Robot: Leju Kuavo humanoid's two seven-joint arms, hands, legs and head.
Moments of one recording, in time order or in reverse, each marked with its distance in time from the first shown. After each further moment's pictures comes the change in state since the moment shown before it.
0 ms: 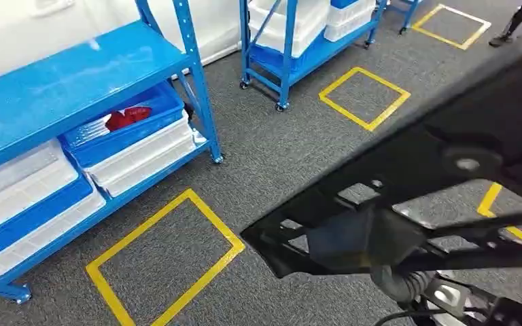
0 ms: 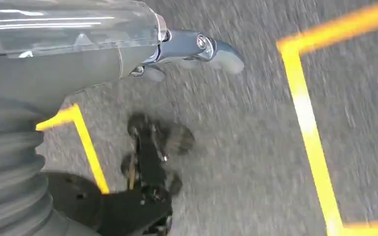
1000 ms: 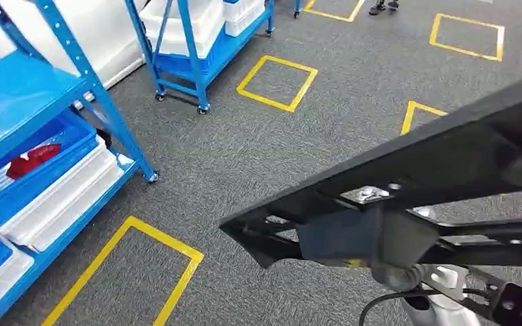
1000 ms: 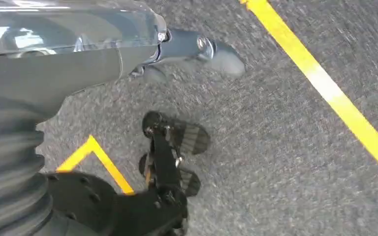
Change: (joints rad) left arm -0.007 0.009 -0.018 0.002 -0.003 0.018 0.077; right arm -0.129 0.005 0.044 -0.038 -0.054 0.052 0.000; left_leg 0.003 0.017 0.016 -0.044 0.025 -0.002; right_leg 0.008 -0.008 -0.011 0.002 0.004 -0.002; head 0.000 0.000
